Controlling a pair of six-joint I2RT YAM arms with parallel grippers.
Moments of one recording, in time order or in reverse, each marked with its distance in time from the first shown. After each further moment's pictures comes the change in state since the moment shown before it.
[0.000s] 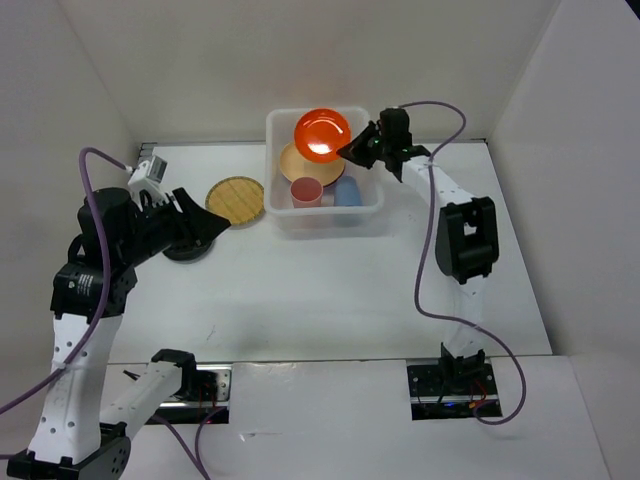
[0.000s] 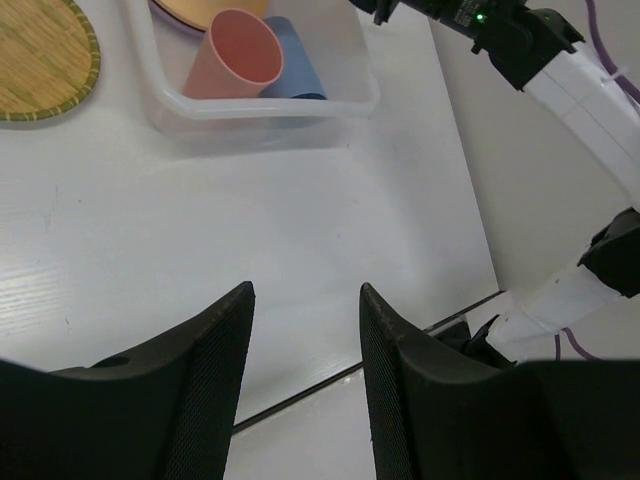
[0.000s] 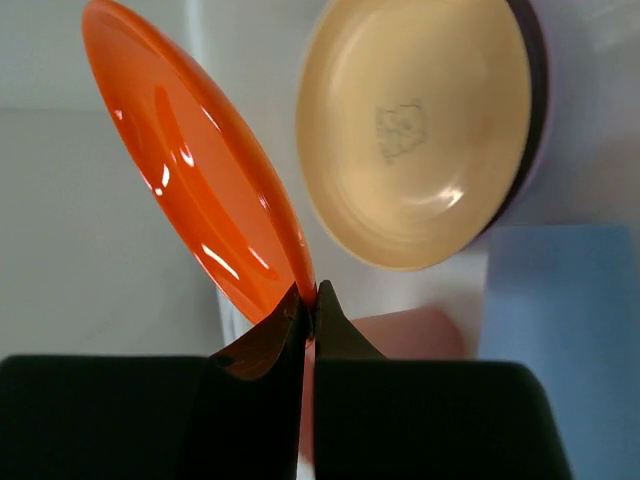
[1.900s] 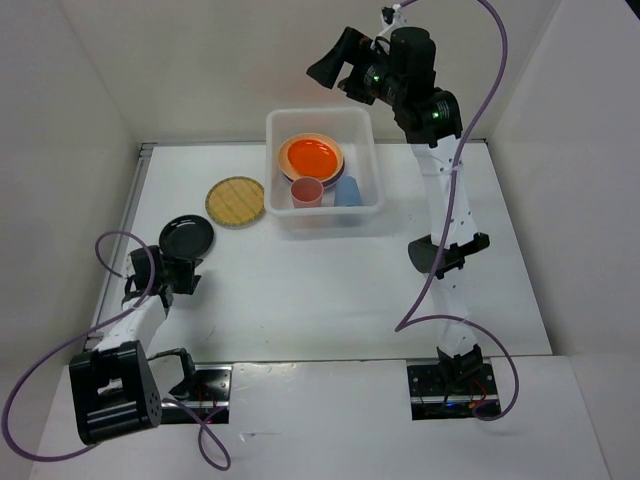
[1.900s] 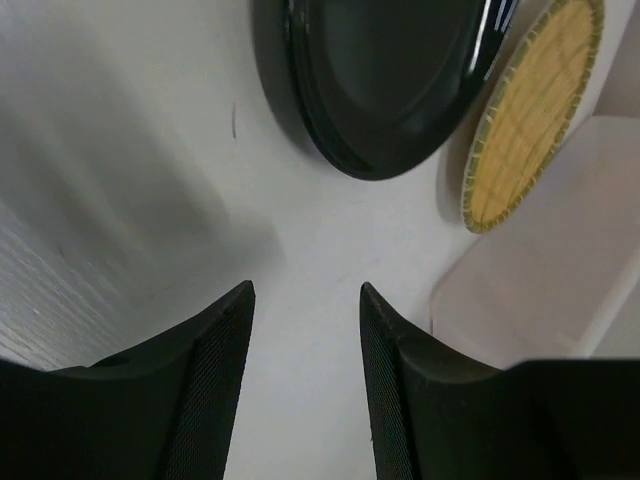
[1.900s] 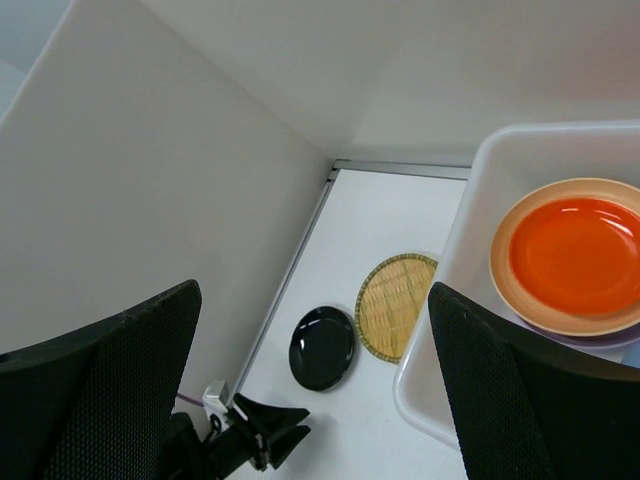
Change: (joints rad) left arm 0.406 0.212 -0.951 0.779 -0.262 -0.689; right arm 0.180 0.225 1.364 -0.803 0.114 -0.331
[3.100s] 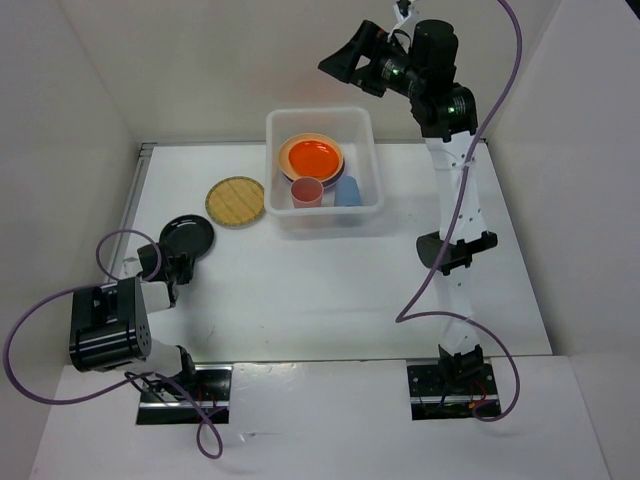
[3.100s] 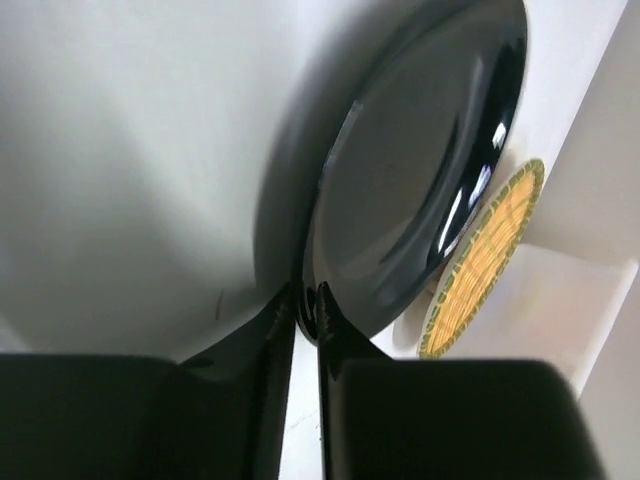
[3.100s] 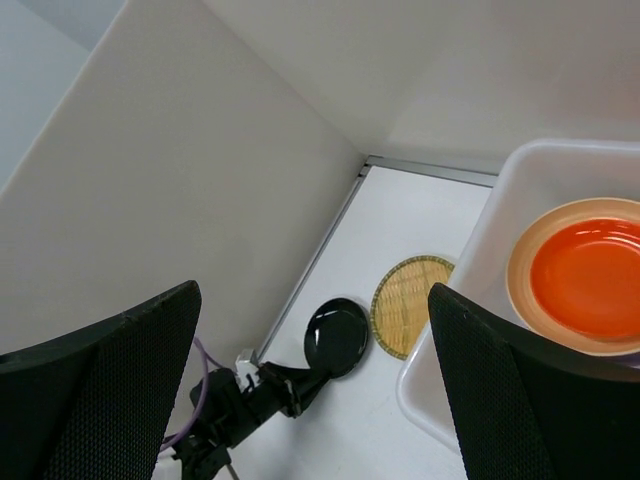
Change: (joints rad) left arm 0.006 0.396 -0.024 0.480 -0.140 -0.199; right arm -0.090 -0.001 0.000 0.051 -0.217 0.003
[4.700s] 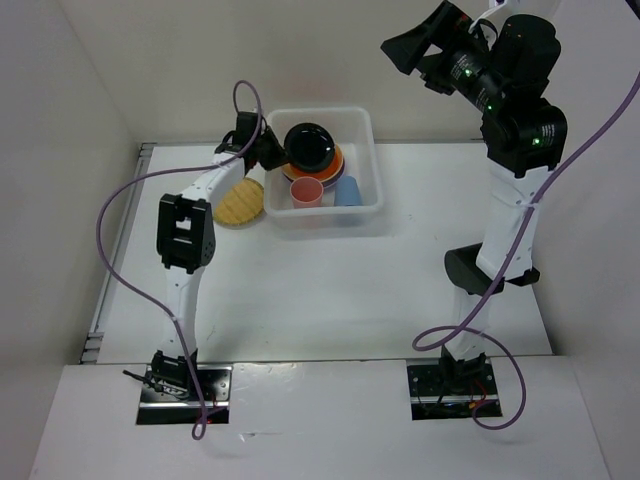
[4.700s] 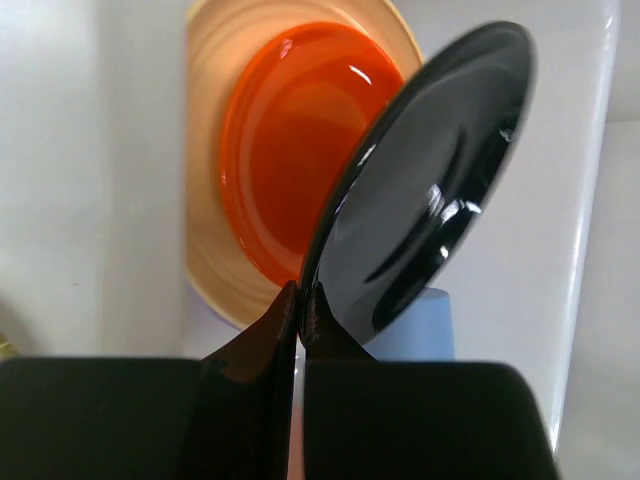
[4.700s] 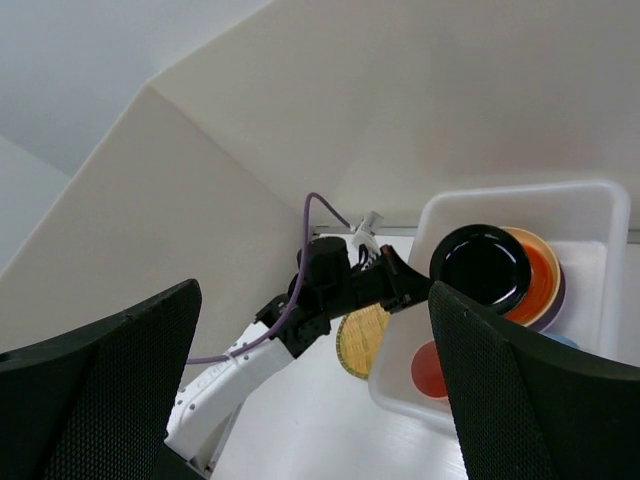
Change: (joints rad) left arm -0.505 0.873 1.696 -0.706 0.230 0.655; right arm -0.090 -0.294 0.001 -0.196 0.201 -0.032
